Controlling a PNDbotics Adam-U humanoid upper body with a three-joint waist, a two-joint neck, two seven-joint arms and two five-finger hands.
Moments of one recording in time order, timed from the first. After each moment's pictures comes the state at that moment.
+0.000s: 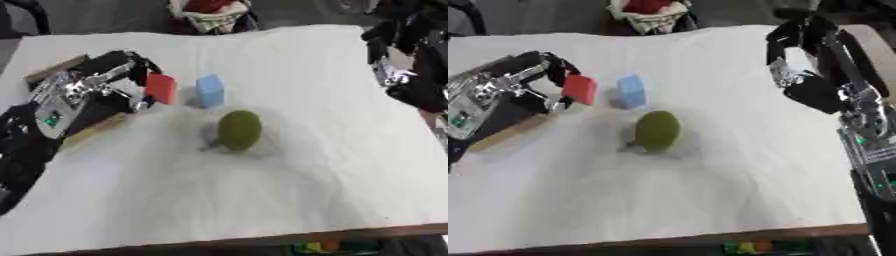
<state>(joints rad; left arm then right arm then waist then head) -0.73 0.61 -0.28 -1.17 -0.59 -0.29 -0.32 -0.49 -0.36 0.11 -1.67 0.15 -0.20 0.14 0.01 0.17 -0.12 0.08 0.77</state>
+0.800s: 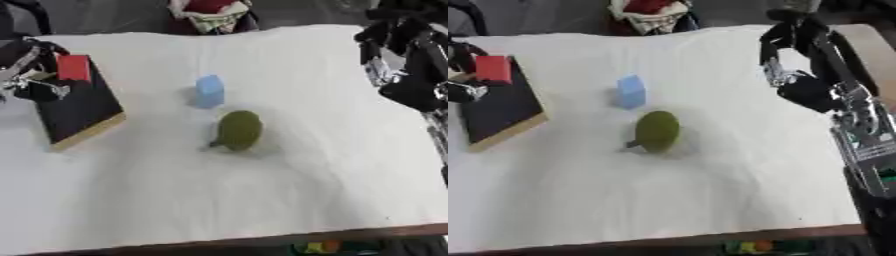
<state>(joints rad) -0.67 0.70 -0.06 -0.94 -0.67 -0.04 -0.08 -0.48 -0.36 0.10 -1.67 0.15 -0.20 0.14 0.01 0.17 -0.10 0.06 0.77</state>
